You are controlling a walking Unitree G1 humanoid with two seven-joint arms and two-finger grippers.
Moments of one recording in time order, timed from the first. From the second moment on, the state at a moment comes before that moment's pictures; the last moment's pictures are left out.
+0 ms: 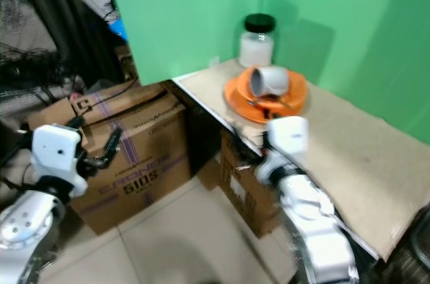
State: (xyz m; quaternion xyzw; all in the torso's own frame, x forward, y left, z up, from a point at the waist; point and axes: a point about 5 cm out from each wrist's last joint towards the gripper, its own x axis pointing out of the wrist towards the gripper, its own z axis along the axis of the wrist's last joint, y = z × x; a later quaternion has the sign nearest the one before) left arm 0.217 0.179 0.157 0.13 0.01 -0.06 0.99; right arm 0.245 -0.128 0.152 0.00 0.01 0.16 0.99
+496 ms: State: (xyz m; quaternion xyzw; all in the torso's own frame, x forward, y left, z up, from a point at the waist) left arm 0.219 0.176 0.155 0.13 0.01 -0.07 0.99; right arm 0.246 -0.126 0.155 0.00 0.00 0.17 0.99
